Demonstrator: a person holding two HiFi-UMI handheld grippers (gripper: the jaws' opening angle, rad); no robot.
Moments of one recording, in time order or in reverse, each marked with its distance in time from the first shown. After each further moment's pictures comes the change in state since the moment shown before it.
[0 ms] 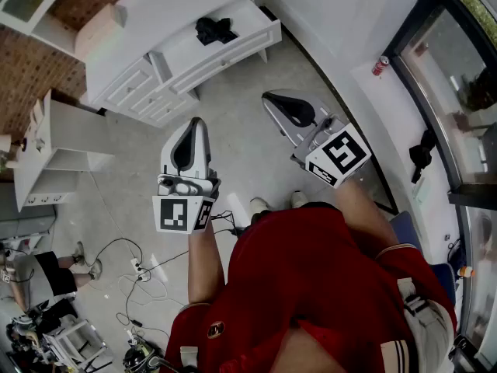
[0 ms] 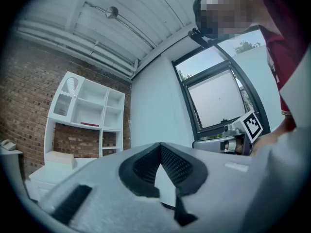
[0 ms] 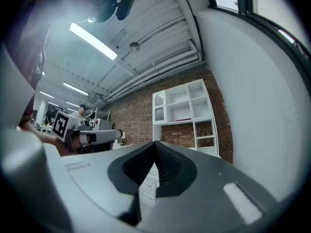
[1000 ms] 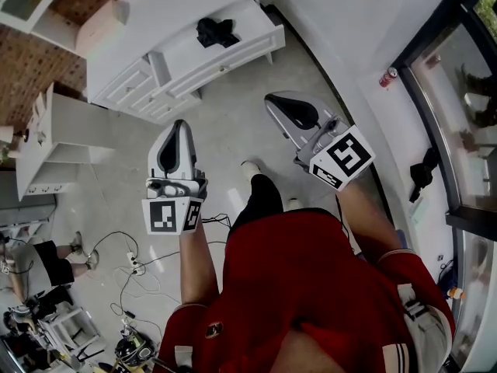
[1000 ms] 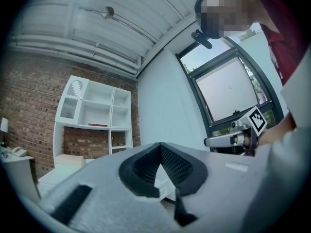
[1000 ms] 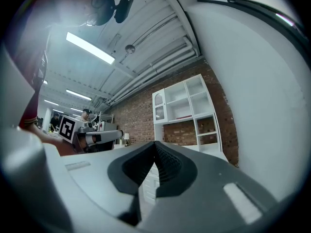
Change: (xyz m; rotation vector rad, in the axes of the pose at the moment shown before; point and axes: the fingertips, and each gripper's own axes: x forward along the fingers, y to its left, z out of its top) left arm 0.051 0.023 -0.020 0.045 0.030 0.113; right arm 0.004 -0.071 -0.015 0.053 0.004 0.064
